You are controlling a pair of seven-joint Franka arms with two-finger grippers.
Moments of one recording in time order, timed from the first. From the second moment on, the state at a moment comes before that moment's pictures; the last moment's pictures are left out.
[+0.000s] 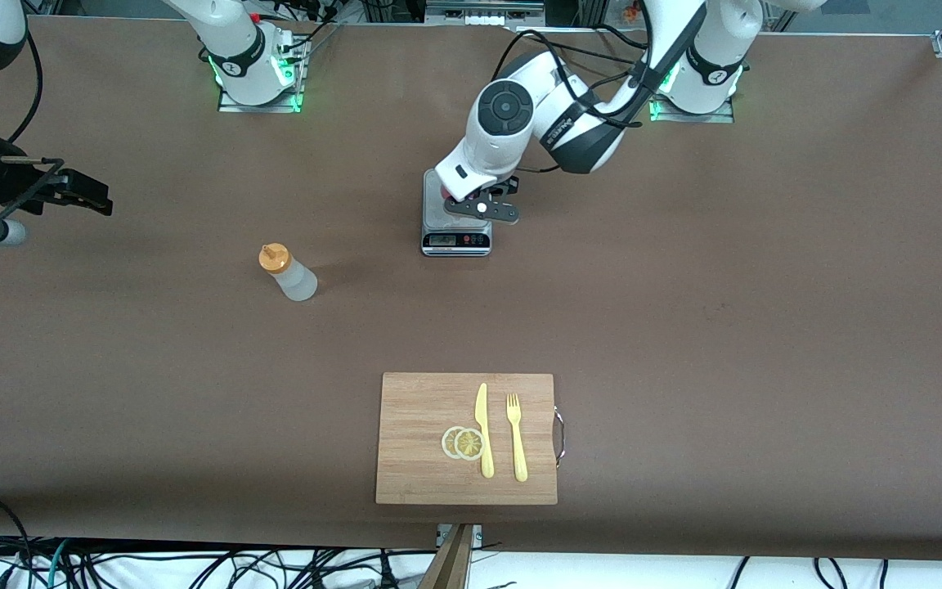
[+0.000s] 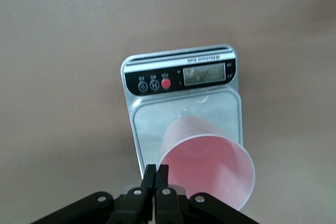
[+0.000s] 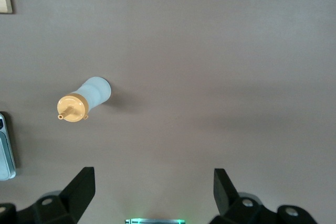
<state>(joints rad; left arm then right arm) -0.57 0.44 -0.34 -1.82 -0.12 2.16 -0.70 0.14 0.09 -0.14 -1.60 -0.01 1.54 -0.04</state>
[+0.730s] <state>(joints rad) -0.59 0.45 -0.33 -1.86 -0.07 2.22 -0.77 -0.02 0.31 -0.15 -1.67 0.38 1.52 -1.10</state>
